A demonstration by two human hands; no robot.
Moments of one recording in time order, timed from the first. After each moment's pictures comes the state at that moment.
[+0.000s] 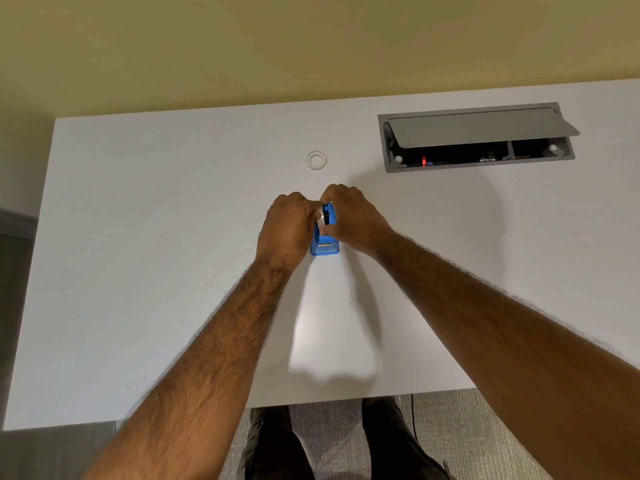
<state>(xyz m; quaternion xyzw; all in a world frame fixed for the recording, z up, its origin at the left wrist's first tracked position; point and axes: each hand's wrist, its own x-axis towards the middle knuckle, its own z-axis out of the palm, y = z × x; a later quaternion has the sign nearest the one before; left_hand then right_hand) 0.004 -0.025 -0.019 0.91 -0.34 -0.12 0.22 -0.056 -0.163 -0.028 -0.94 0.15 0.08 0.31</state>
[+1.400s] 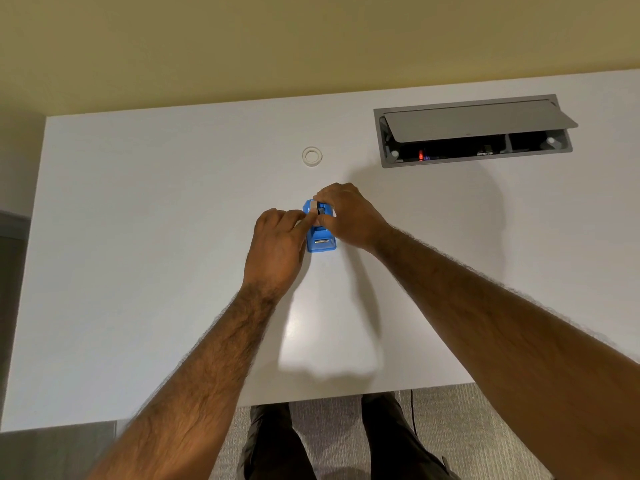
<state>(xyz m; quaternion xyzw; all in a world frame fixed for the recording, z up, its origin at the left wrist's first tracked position) -0.015 0.012 -0.053 0.88 -0.45 0.05 0.16 -0.053 -0.166 -0.036 -0.93 0.13 0.08 0.34</state>
